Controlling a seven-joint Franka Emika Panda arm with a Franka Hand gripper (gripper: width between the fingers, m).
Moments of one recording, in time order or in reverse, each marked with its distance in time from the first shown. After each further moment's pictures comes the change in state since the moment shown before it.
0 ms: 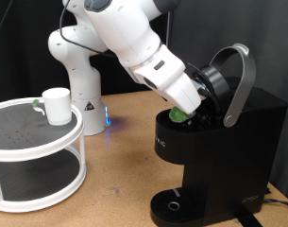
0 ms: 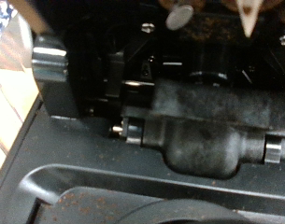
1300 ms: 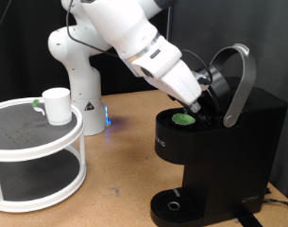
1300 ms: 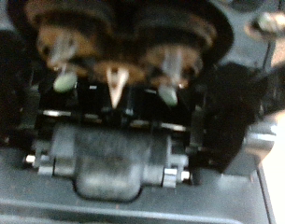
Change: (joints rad) arm -0.007 -0.056 0.039 -0.059 0.093 0.187 -0.025
